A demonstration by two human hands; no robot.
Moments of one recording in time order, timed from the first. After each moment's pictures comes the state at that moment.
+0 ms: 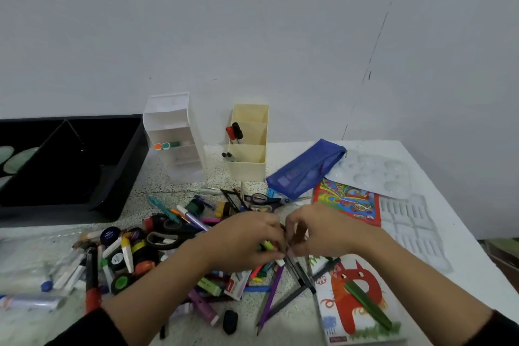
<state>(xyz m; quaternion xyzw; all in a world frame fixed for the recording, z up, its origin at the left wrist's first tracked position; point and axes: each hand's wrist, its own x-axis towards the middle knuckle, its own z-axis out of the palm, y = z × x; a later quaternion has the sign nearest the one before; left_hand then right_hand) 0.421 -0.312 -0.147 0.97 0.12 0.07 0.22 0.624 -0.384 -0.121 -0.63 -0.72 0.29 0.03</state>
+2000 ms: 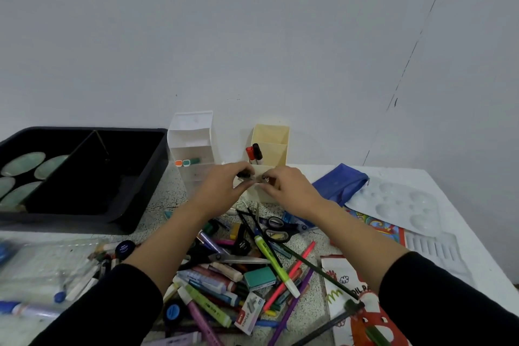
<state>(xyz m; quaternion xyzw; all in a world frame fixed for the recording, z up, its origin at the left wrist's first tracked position) 0.401 -0.201 -0.130 0.86 0.38 0.27 0.20 0.593 -0.246 -0.138 -0.63 -0.74 0.13 0.22</state>
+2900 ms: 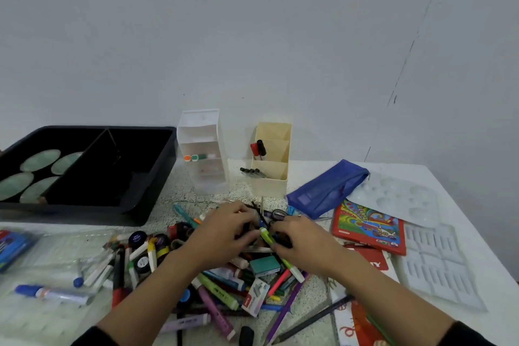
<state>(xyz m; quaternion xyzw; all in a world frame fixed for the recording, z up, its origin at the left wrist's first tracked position) 0.365 -0.280 -0.163 0.90 0.37 0.16 0.16 0.578 -0.350 -0.158 -0.60 -0.78 0.15 0.12</state>
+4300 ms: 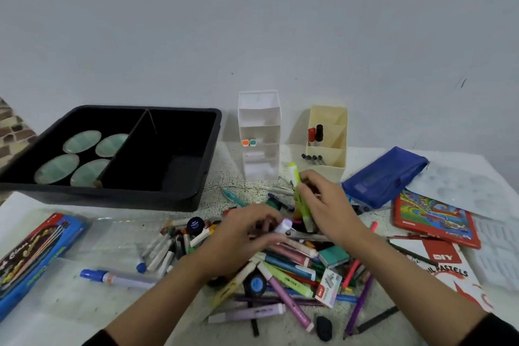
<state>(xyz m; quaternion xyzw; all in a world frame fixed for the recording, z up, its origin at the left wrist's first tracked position) 0.265 -0.279 -0.159 0.86 0.26 0.26 0.34 0.478 -0.308 -0.135 -0.61 -0.62 0.27 0.41</state>
